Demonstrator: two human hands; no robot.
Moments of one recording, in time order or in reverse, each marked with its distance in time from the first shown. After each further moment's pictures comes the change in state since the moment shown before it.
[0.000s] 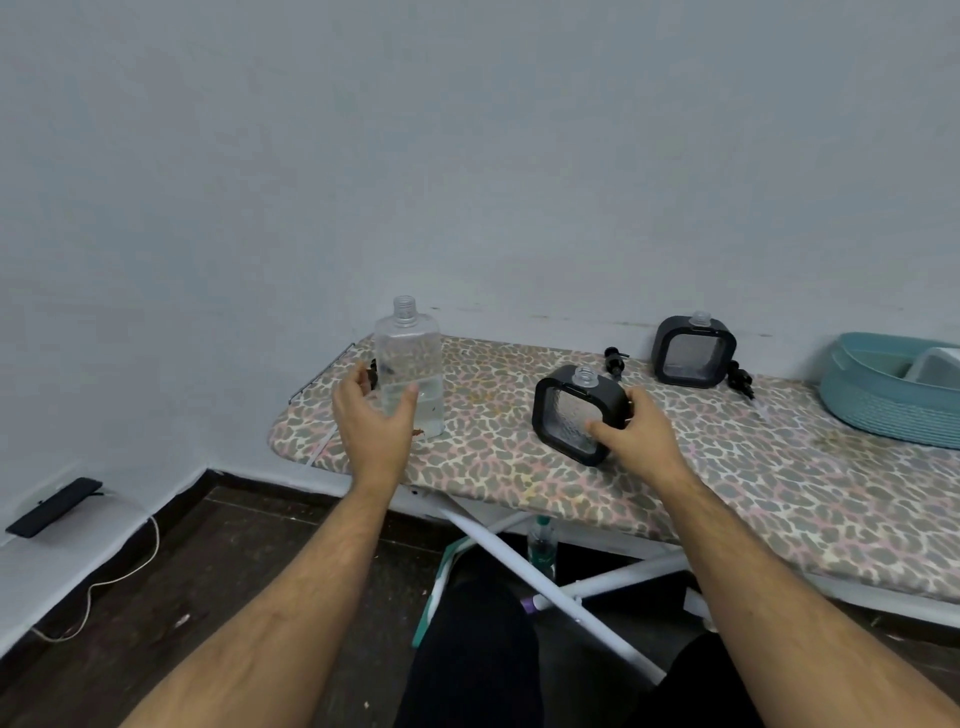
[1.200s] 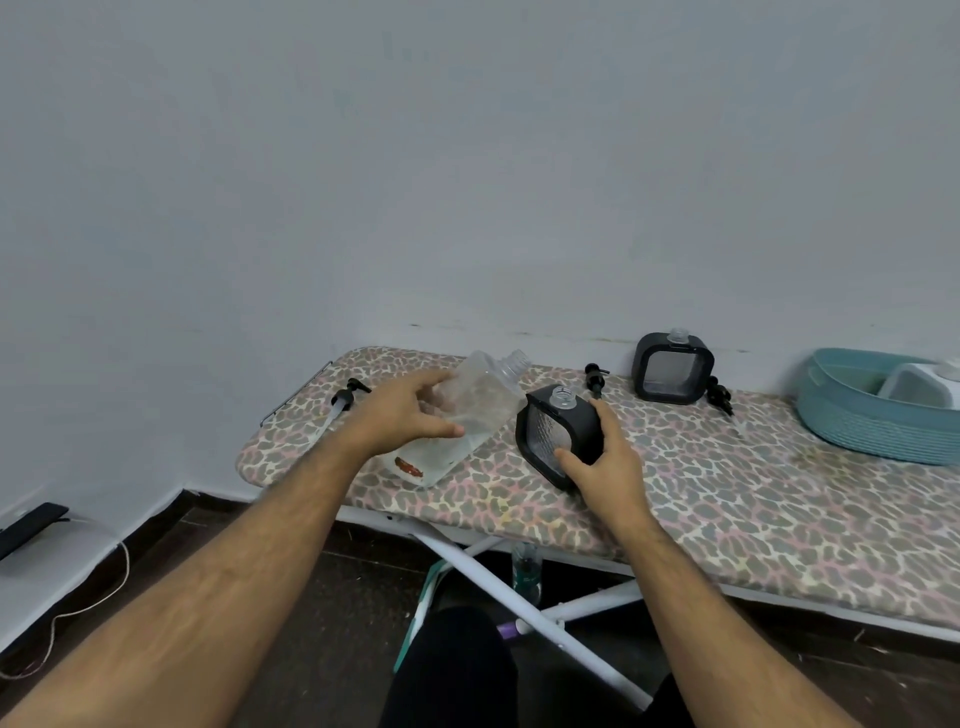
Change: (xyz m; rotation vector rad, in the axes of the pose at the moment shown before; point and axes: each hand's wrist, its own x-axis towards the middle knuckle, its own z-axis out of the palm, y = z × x) left_hand 0.051 0.040 0.022 0.227 -0.869 0.183; right_hand -0.018 0.007 0.019 0.136 0.063 -0.112
